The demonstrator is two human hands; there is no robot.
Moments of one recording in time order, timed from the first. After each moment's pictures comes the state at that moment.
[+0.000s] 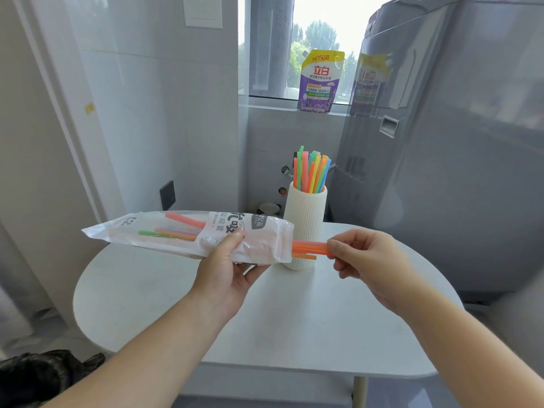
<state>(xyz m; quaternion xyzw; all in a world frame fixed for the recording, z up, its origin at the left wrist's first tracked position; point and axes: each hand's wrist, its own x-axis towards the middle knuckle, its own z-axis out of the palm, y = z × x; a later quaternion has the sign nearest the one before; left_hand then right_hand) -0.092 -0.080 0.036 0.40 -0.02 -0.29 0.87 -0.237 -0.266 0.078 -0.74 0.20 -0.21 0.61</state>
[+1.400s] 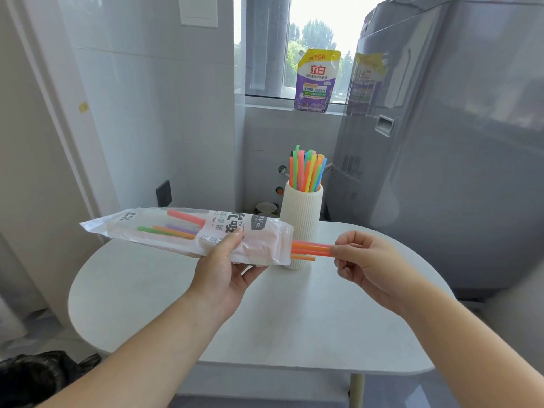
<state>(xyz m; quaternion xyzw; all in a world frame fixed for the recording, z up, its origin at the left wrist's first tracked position) -0.092 -0.084 0.034 0.40 -0.03 -0.29 0.87 -0.238 -0.278 0.072 -0.65 0.20 -0.16 0.72</state>
